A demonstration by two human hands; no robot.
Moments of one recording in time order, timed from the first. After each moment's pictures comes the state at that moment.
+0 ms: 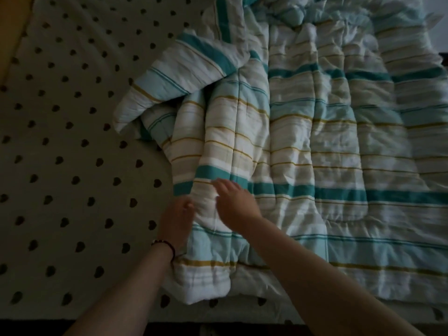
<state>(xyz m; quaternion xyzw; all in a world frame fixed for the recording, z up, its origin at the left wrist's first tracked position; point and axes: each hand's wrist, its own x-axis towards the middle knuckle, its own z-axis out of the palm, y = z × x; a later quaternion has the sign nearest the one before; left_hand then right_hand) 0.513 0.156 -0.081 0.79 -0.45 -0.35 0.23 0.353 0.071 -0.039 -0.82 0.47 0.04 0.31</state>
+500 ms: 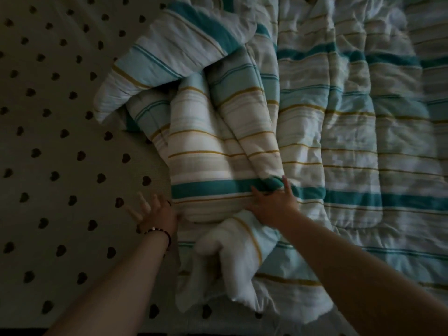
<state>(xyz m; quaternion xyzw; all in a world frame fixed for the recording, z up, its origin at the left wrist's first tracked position) 0.539 0.121 -0.169 0.84 -0.40 -0.28 -0.22 0.271 0.002 -0.122 -0.82 0.37 0.42 0.11</state>
